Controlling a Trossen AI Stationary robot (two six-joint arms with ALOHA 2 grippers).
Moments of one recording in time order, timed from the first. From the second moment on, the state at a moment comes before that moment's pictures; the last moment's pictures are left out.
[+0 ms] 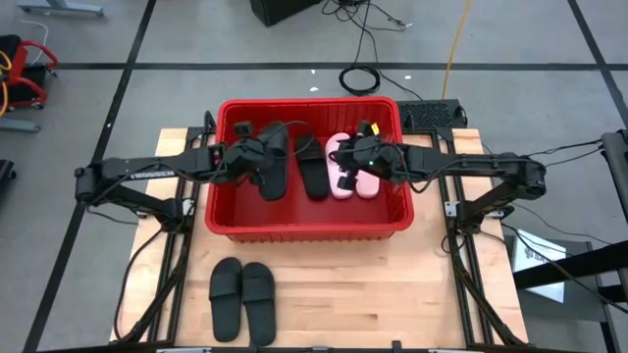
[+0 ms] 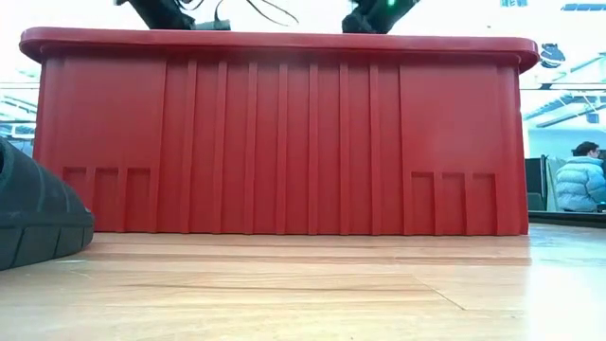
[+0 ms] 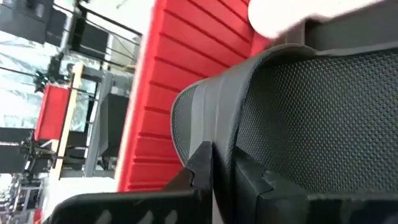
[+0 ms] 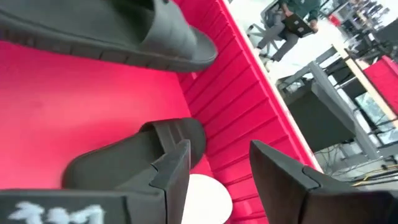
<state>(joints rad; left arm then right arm) 0.24 1.23 0.99 -0.49 -0.65 0.54 -0.13 1.46 1.28 -0.38 0.52 -0.32</state>
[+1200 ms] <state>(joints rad) 0.50 1.61 0.99 -0.33 -0.42 0.62 -0.31 1.46 1.17 -0.20 0.33 -0.46</state>
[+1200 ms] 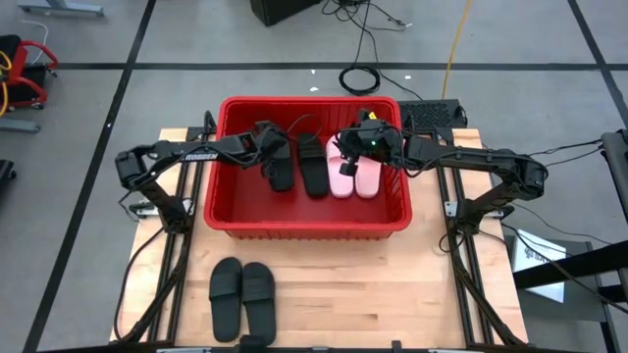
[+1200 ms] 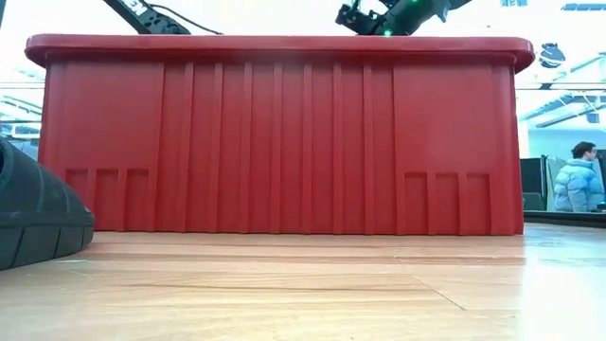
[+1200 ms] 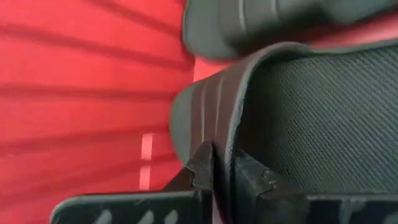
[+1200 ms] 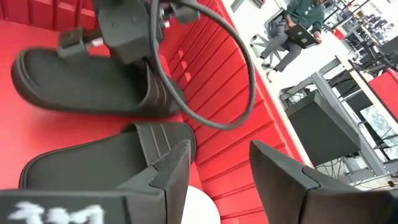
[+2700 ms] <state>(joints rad) 0.49 1.66 0.99 -0.26 -0.27 0.74 -0.33 1.46 1.17 -0.18 0.23 -0.43</state>
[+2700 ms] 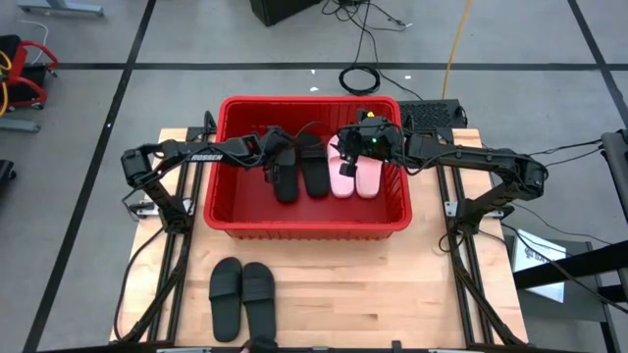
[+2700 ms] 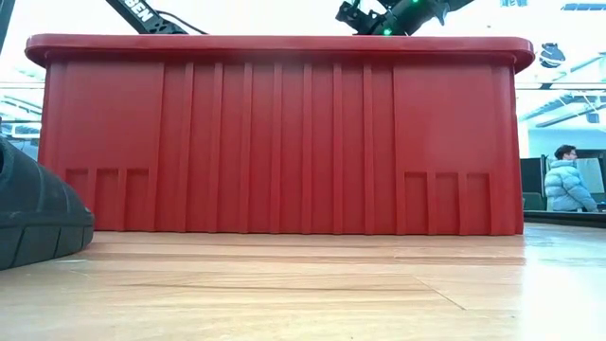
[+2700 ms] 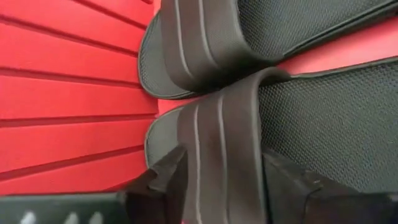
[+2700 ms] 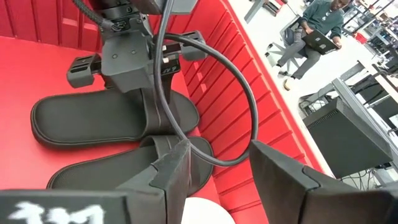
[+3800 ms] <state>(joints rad) 0.38 1.57 0.99 -0.34 -0.32 0.69 -0.33 1.46 1.17 -0.17 0.23 -0.41</state>
